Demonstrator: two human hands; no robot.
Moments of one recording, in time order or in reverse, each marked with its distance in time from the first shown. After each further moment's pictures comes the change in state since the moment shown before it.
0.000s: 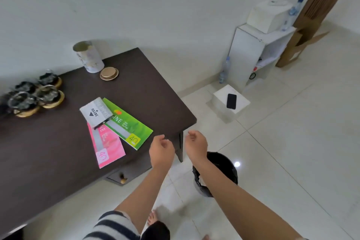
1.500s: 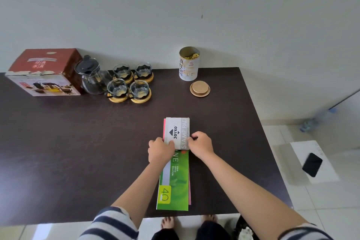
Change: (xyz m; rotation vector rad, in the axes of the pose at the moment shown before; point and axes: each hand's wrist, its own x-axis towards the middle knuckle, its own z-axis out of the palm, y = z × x) left_hand 0.237 -0.040 -0.191 0.232 0.130 -0.379; right_hand 0.082 -0.129 0.284 -0.598 -0.570 -0.270
